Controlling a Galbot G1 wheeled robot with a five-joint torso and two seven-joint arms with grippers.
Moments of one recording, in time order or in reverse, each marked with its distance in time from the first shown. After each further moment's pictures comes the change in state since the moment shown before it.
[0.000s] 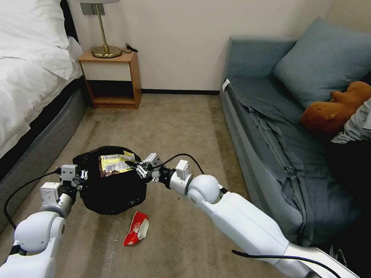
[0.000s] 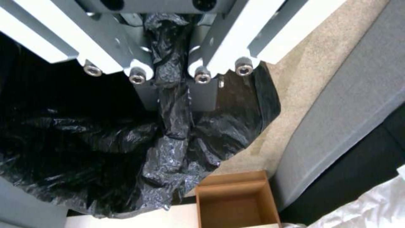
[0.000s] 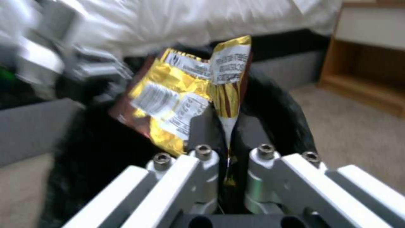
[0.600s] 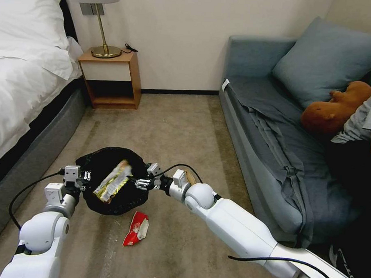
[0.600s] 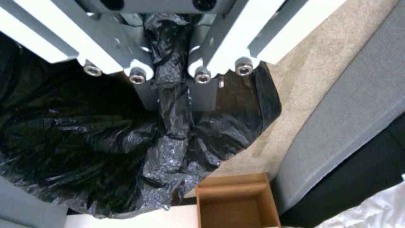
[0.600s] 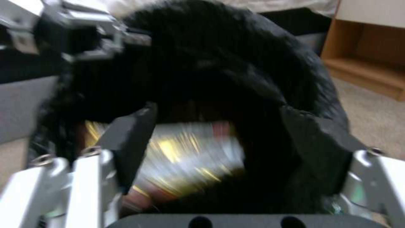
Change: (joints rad) left arm -0.010 -0.016 0.002 0.010 -0.001 0.003 -0.001; right arm -0.030 0.020 -0.027 -0.043 -0.055 0.026 0.019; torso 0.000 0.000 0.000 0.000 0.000
